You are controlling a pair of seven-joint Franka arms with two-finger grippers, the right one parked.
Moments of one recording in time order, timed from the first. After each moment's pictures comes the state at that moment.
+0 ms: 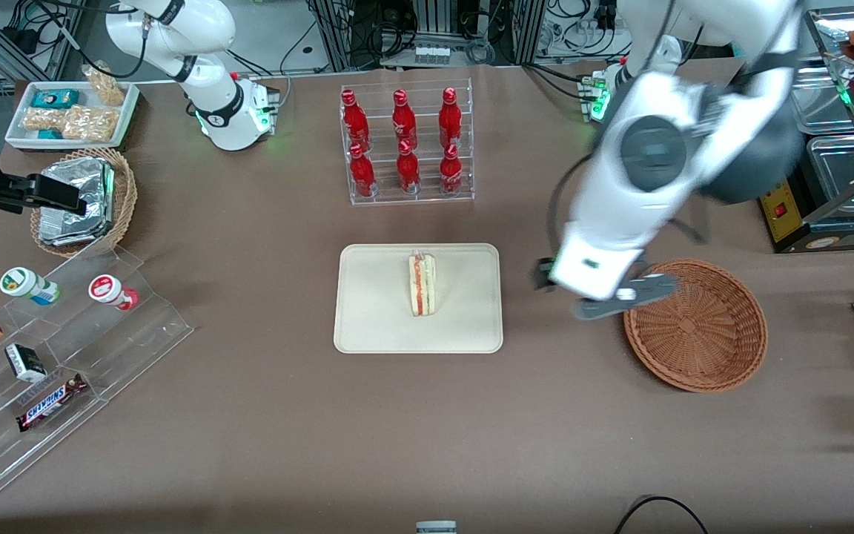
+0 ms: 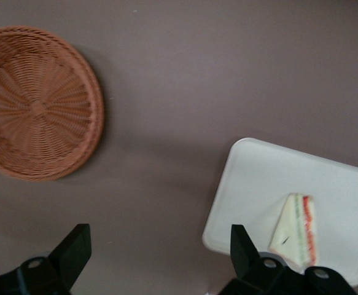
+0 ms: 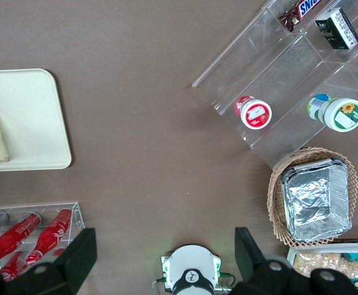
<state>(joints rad) -0.38 0.34 -0.03 -1.32 0.01 1.58 -0.64</state>
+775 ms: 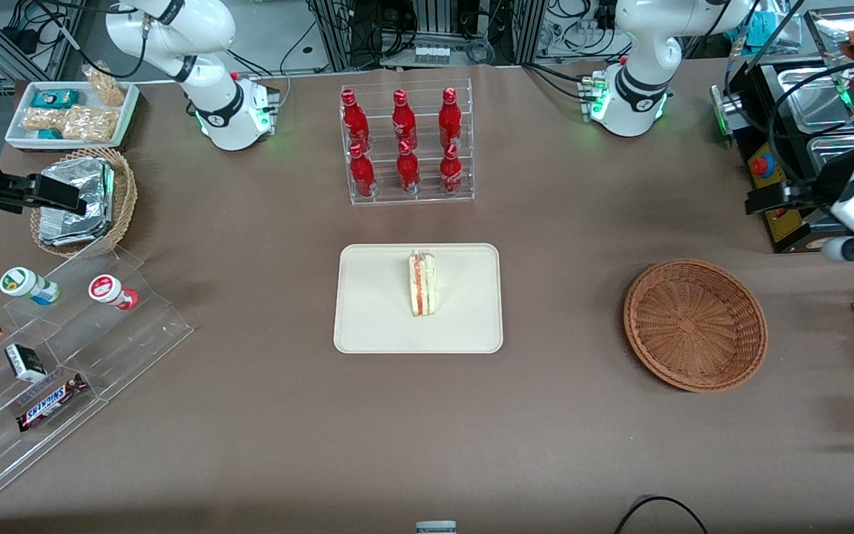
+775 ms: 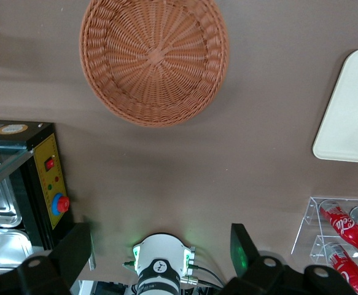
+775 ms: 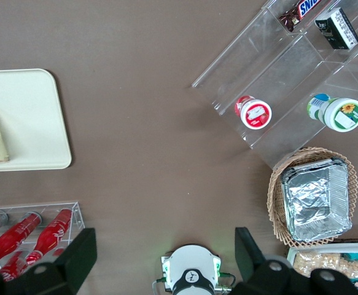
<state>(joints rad) 0.01 0.16 -0.02 -1.36 -0.01 1.22 -0.10</state>
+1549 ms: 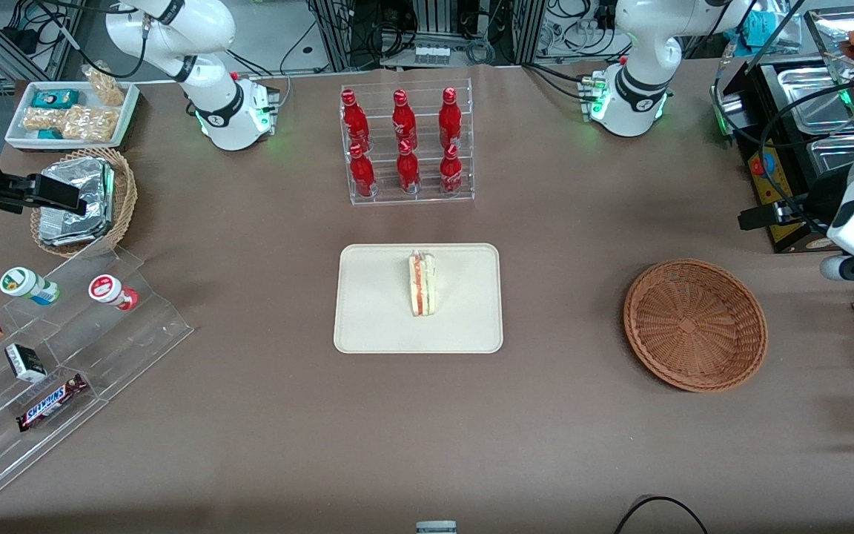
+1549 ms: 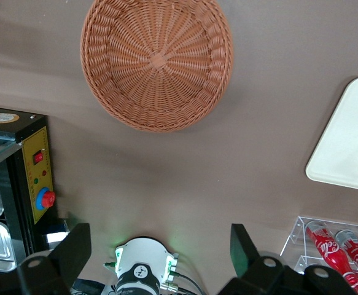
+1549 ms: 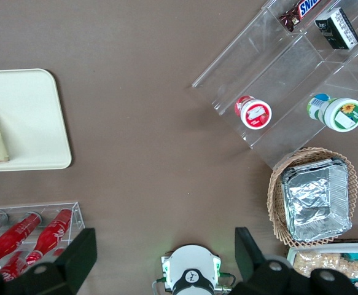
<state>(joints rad) 0.00 0.21 -0.04 -1.33 -0.02 1.24 -0.23</state>
